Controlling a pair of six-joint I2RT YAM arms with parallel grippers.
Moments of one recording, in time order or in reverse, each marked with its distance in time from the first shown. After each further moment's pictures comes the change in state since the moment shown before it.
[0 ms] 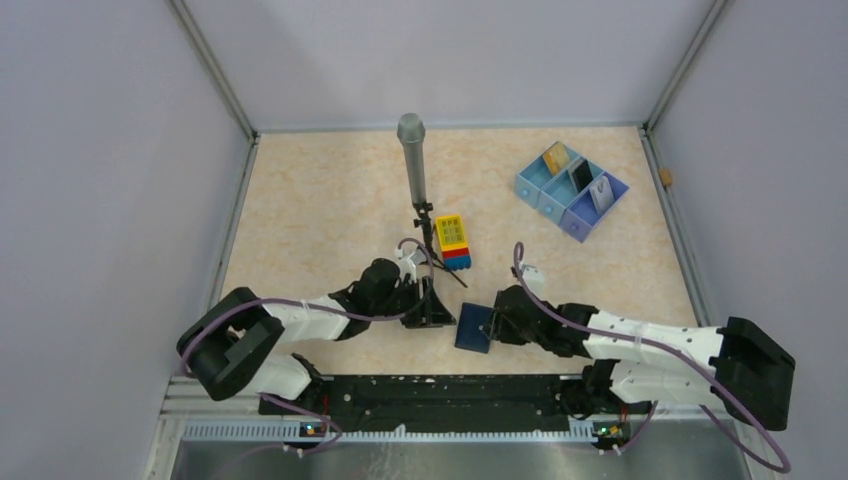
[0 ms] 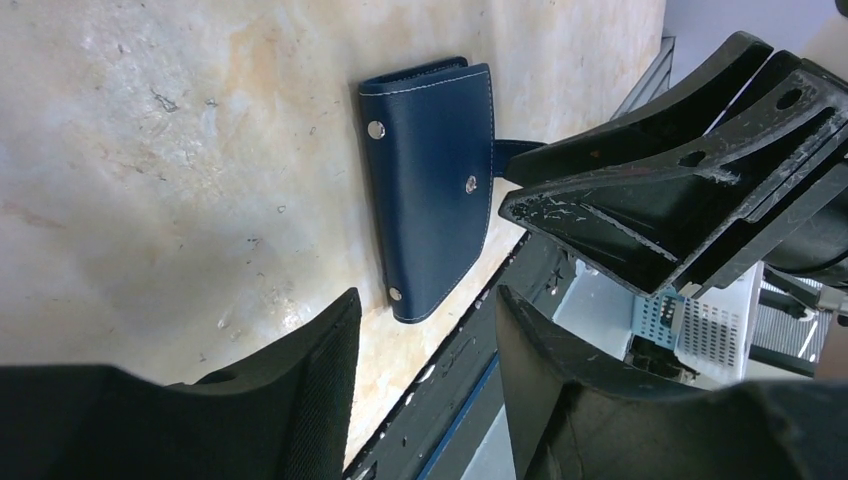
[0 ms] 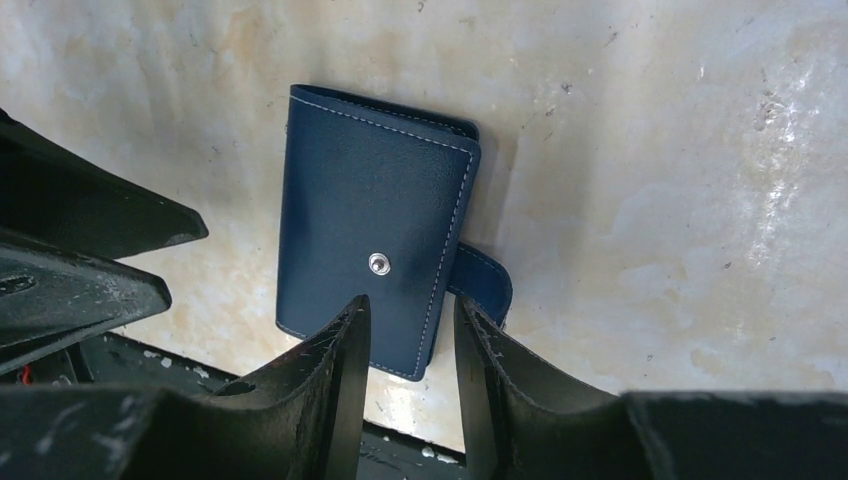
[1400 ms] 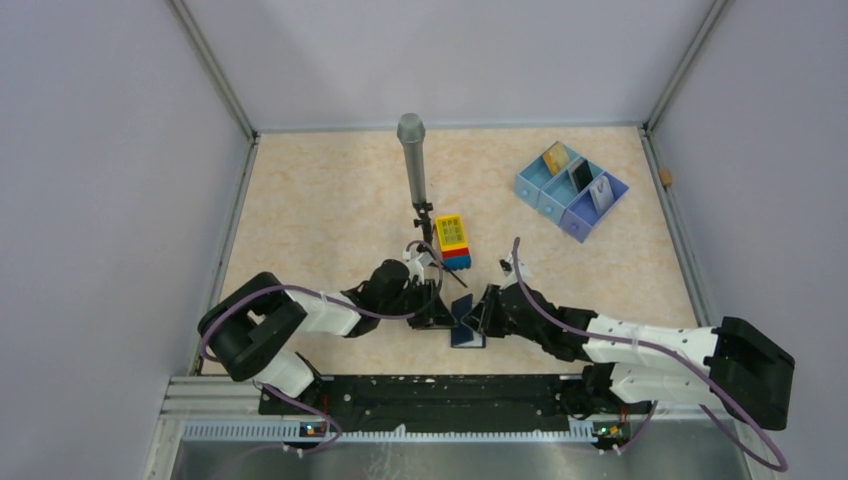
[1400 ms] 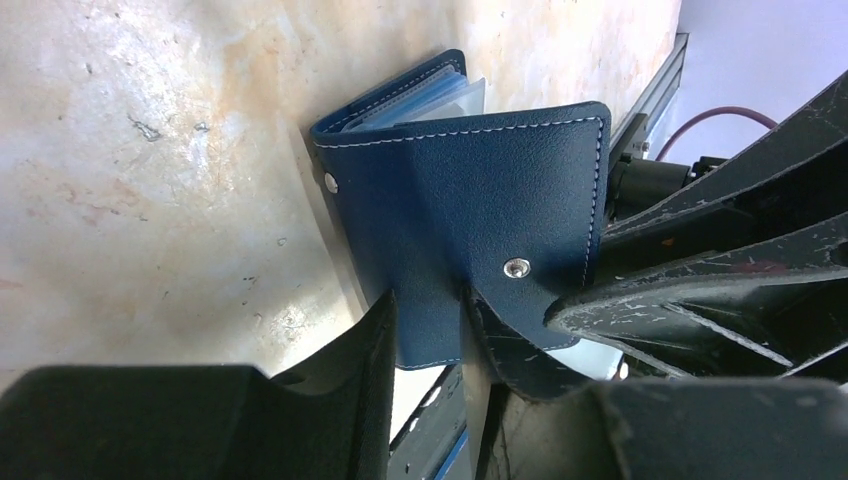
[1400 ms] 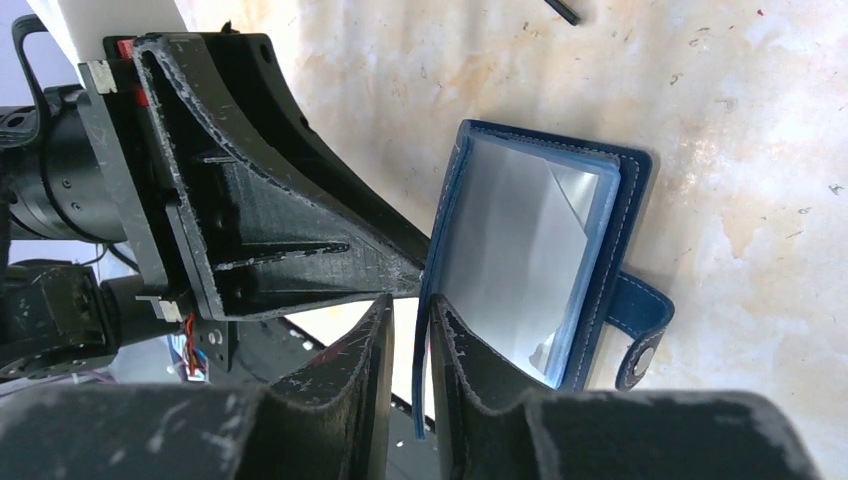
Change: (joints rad) left arm -0.031 0.141 0.032 0.086 0.000 -0.031; right arm 0.000 0.004 -0.066 0.375 -0.102 -0.042
